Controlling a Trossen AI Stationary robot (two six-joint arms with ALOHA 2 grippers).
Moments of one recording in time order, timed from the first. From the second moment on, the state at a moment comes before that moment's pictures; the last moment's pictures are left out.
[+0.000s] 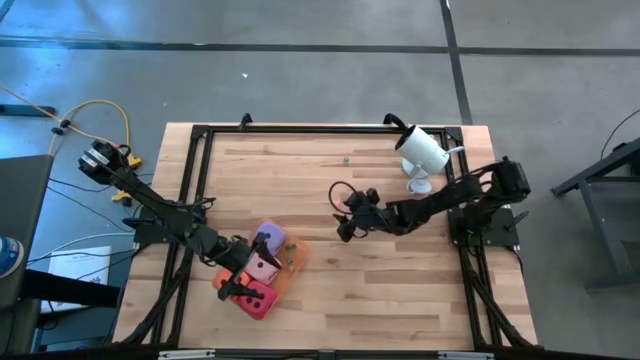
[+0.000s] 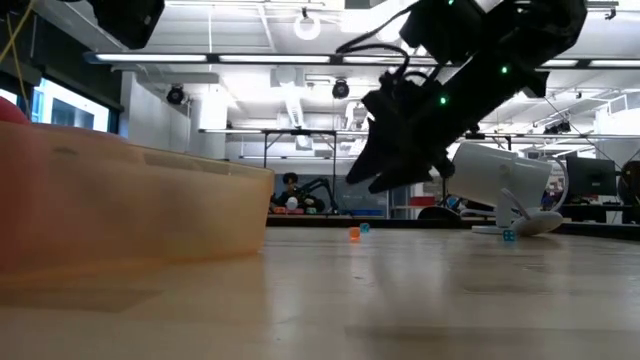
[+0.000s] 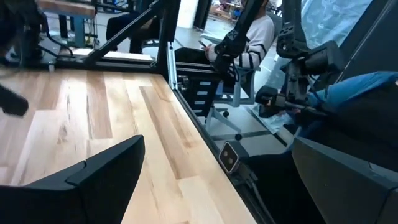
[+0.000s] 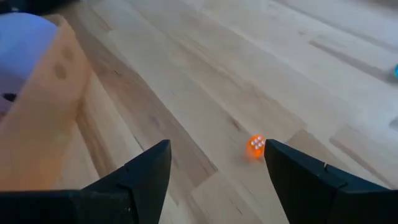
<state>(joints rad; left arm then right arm) -0.60 1.10 0.45 0.57 -0.11 -0.28 0.11 1.68 0.74 0.26 0.49 0.62</state>
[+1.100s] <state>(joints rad) -0.53 1.19 0.46 0.72 -0.44 -0.20 0.07 1.84 0.75 0.35 0.55 0.63</state>
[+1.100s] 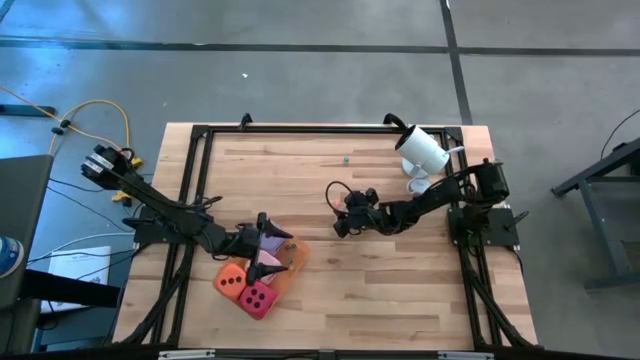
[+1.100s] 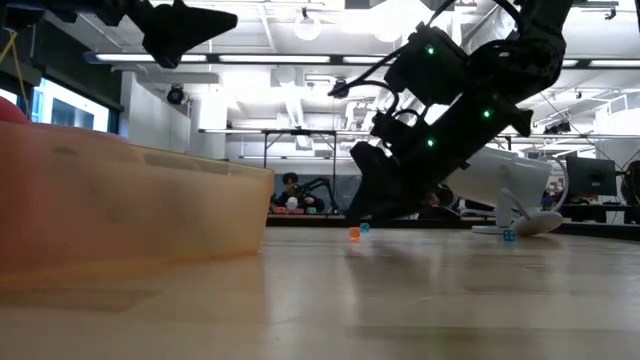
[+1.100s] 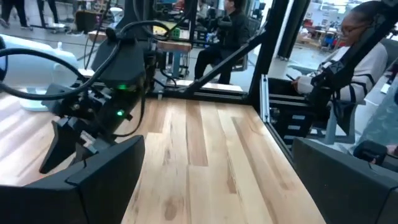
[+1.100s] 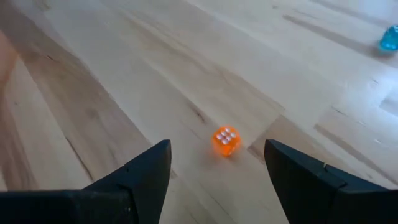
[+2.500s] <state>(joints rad) -0.55 1.19 0.45 0.71 -0.44 -0.21 0.00 1.95 0.75 0.49 0.47 0.62</state>
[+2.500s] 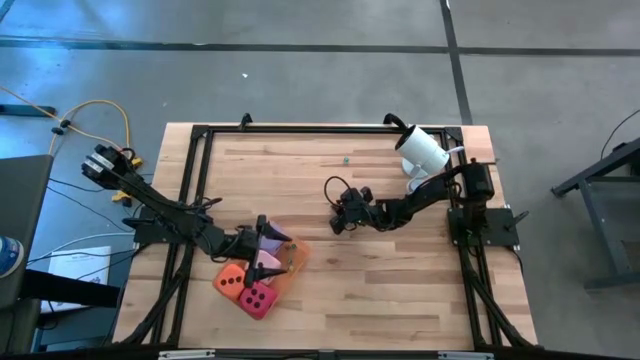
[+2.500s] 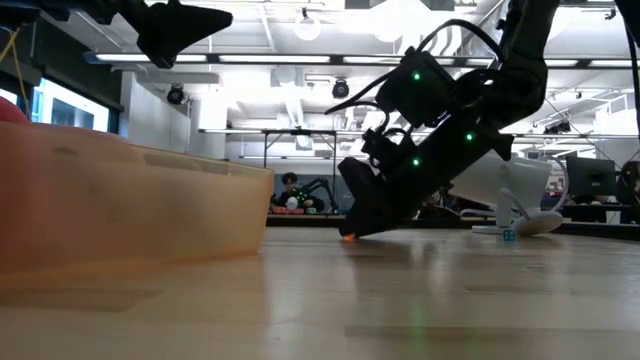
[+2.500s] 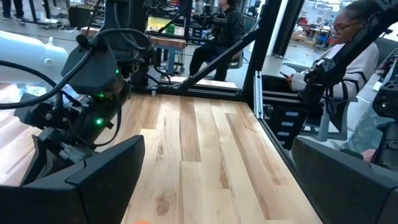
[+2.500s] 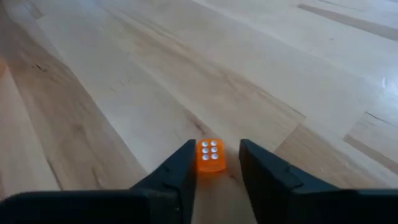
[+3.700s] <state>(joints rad) -0.56 1.19 0.45 0.71 -0.44 -0.19 0.32 1.92 1.09 0.42 0.40 0.21</state>
